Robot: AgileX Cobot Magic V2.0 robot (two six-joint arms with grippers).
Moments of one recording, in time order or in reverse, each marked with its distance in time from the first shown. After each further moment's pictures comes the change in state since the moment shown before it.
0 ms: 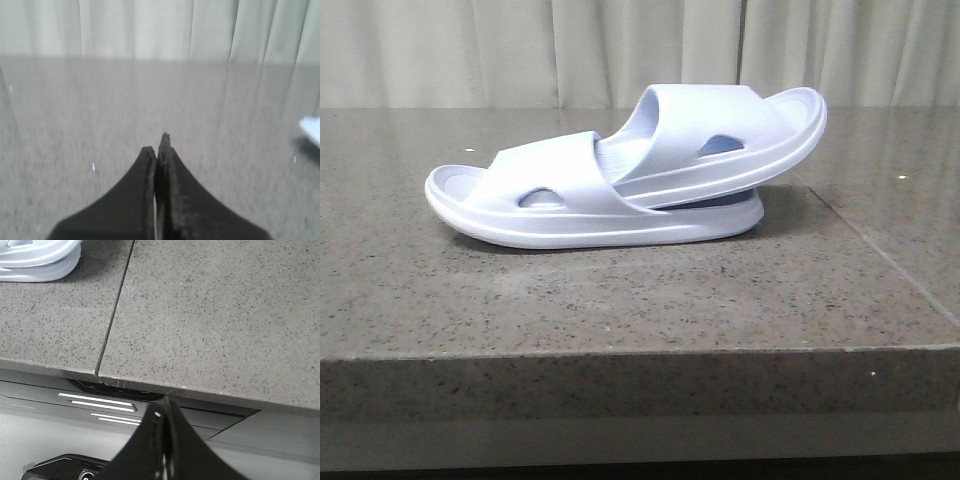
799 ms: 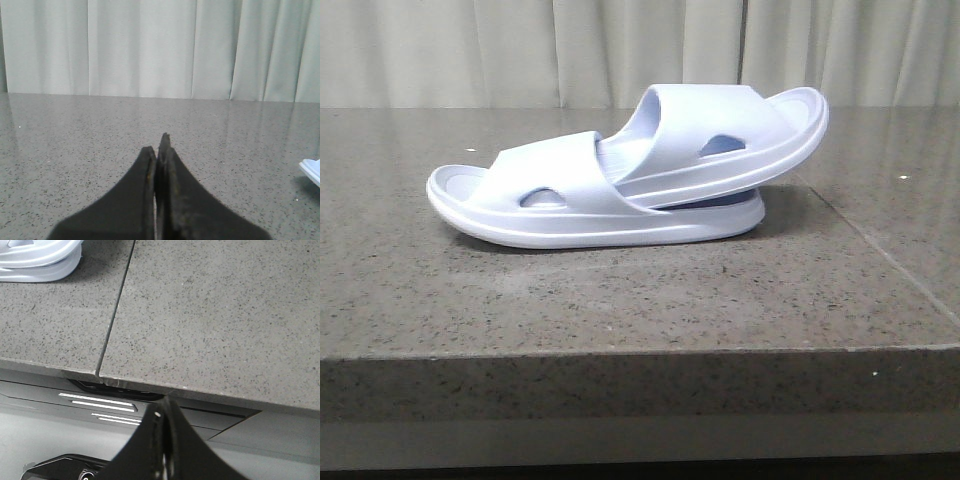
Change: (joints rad) left arm 0.000 0.000 0.000 0.000 -0.093 0.000; right arm 0.000 0.000 0.000 0.000 0.000 0.000
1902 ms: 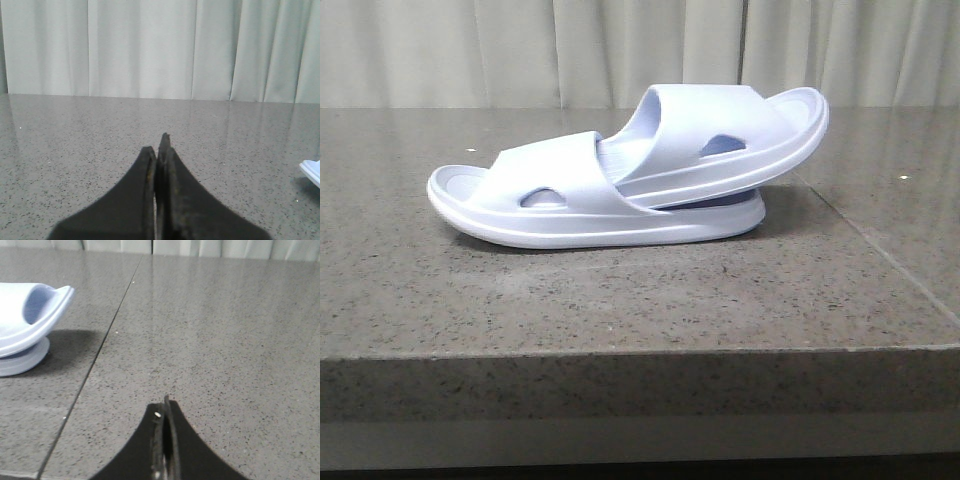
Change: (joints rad) left arm 0.000 0.000 0.000 0.000 -0.003 0.000; right arm 0.002 -0.327 0.491 -0.023 -0.677 0.000
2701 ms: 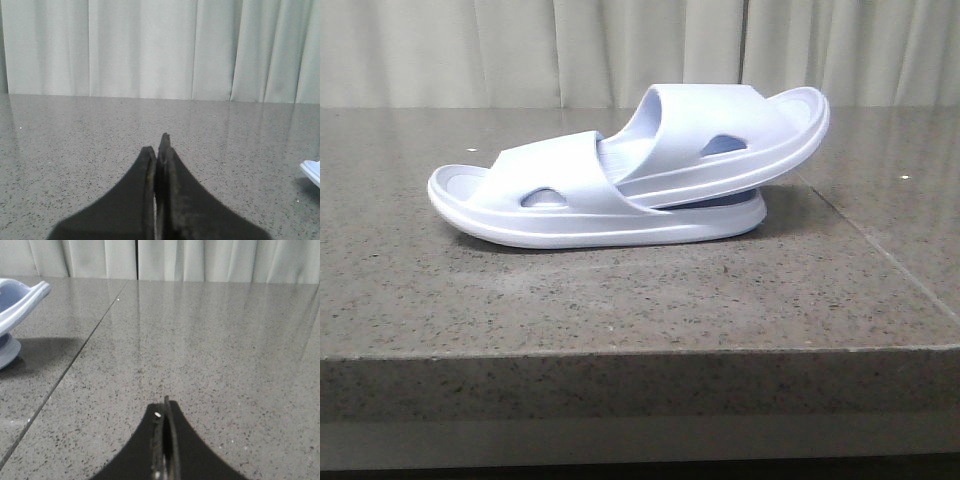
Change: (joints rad) left arm 0.000 0.000 0.000 0.000 -0.001 0.000; right arm 0.000 -0.121 0.286 -0.006 -0.323 0.003
